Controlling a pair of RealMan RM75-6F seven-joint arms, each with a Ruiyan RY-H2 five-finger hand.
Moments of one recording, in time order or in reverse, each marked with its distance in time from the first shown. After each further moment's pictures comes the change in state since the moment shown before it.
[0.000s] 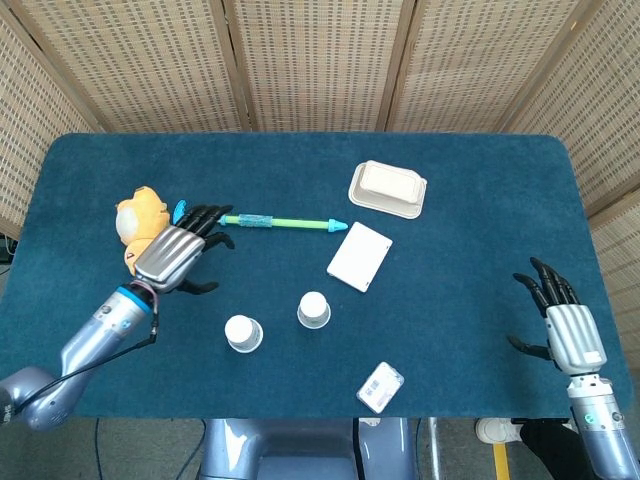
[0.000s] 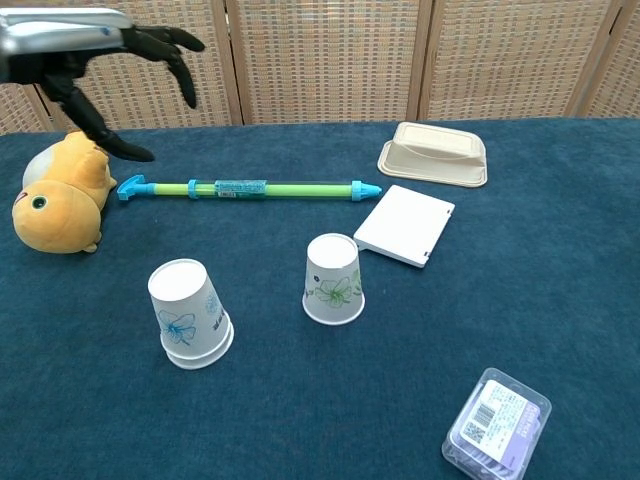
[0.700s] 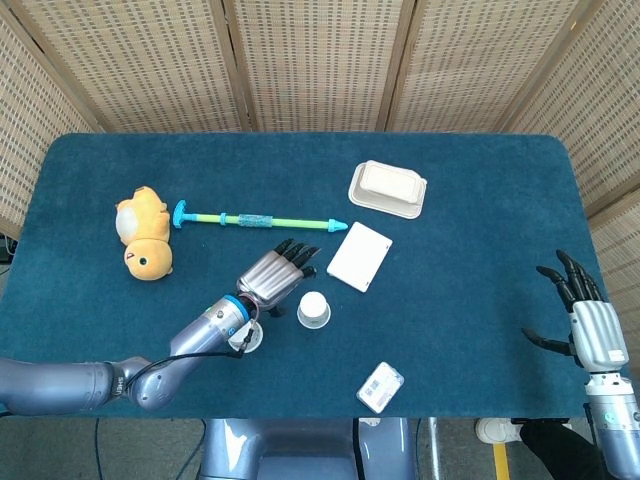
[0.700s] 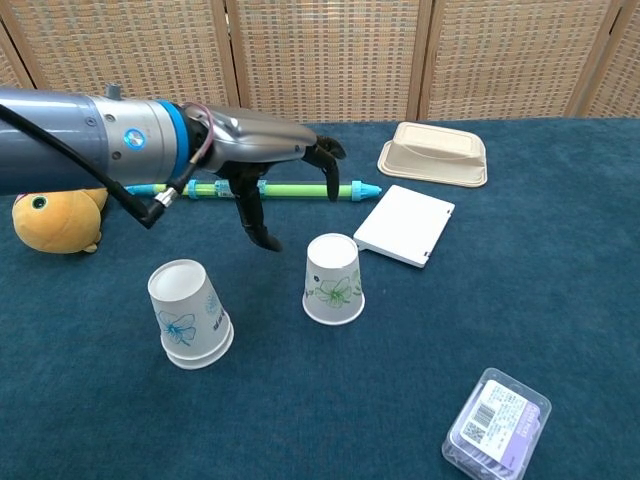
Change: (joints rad) left arm -0.373 -0.292 0.074 0.062 -0.522 -0.081 0.570; right arm -0.042 0.017 0.066 0.036 -0.004 0.001 0.133
